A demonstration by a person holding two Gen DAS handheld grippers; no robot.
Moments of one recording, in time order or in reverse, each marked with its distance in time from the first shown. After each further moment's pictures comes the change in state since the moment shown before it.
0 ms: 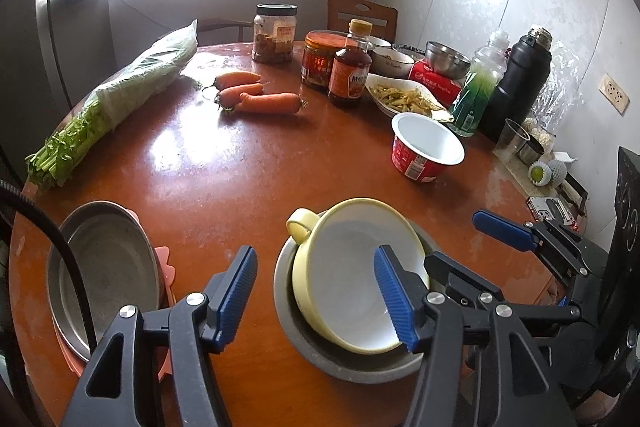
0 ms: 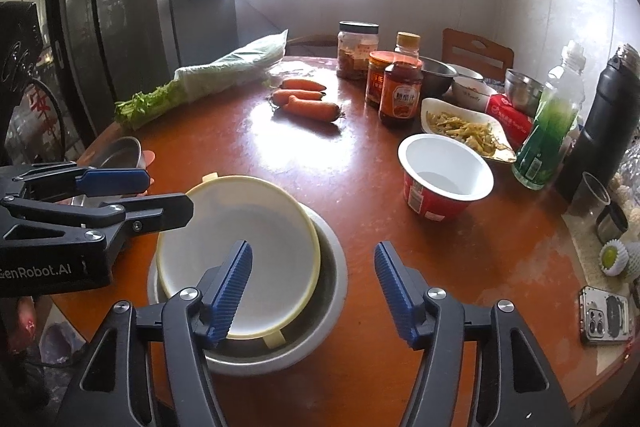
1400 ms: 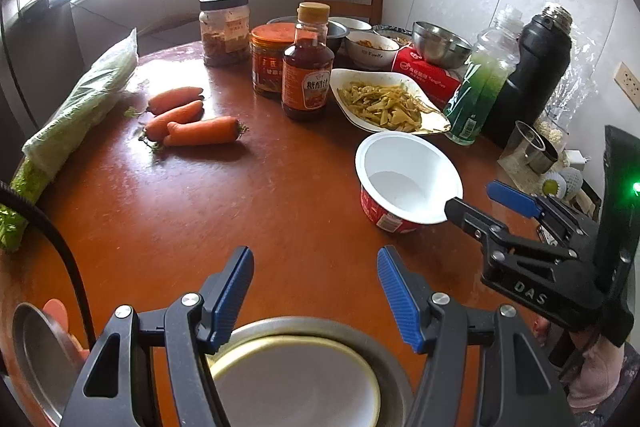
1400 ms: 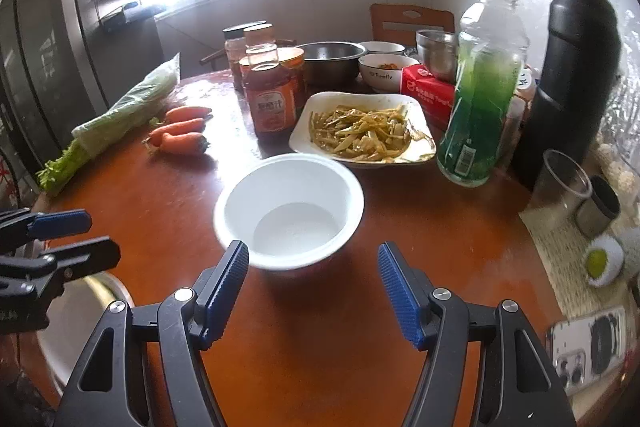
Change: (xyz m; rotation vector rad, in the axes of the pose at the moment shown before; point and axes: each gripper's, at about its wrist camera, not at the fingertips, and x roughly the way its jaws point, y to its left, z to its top) left arm 0.087 -0.062 0.075 0.056 0.083 -0.005; right arm 0.056 -0.149 0.034 0.199 0.021 -0.097
